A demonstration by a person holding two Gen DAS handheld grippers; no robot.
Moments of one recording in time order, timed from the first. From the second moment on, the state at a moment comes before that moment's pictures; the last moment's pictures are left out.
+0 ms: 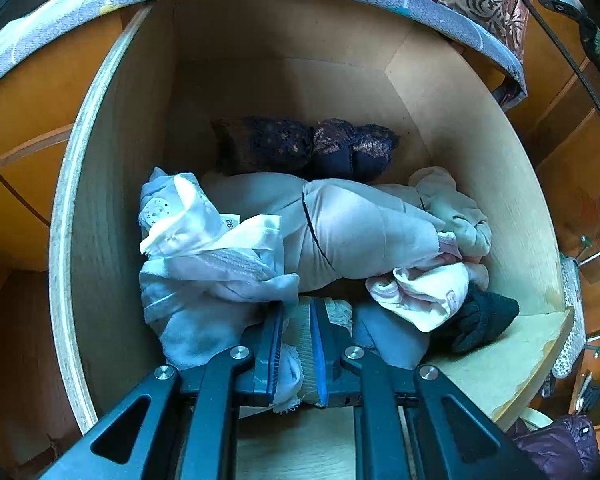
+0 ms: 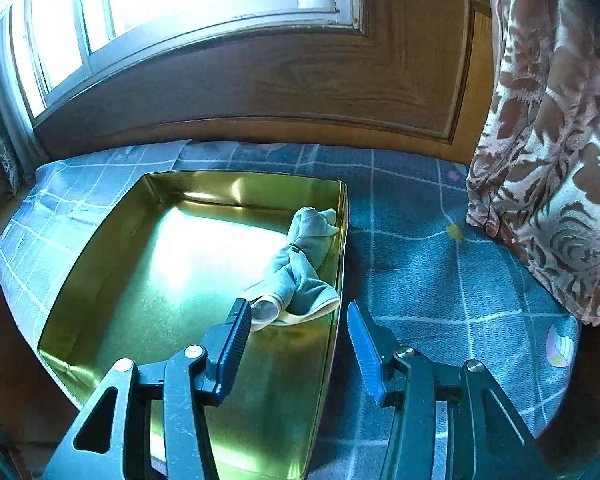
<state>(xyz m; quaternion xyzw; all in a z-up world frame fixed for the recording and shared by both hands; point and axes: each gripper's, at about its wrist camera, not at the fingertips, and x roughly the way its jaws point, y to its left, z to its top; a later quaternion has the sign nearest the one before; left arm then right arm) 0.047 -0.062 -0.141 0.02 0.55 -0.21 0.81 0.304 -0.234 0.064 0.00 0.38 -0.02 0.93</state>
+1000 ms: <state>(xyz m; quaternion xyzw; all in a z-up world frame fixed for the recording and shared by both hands) 0.073 -0.159 -0.140 0.43 0.46 -0.40 0.66 0.294 -0.216 0.071 -0.01 0.38 0.01 0.93</state>
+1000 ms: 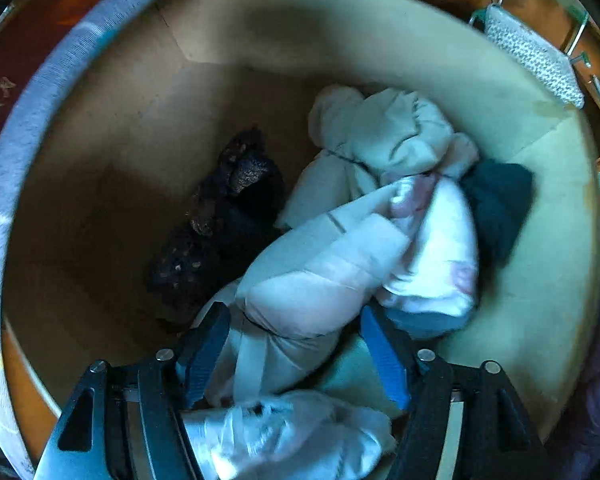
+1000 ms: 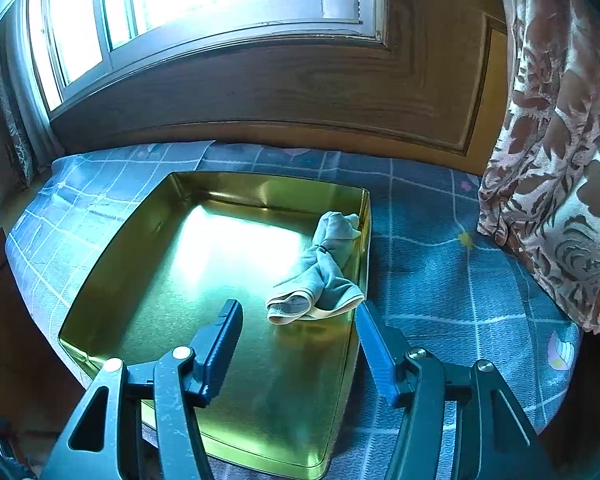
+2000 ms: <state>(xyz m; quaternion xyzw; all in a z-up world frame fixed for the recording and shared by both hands) 0.087 -0.082 -0.100 0.19 0.45 -0.40 0.78 0.244 -0.216 0.057 -0.04 0.37 0.05 0.93</state>
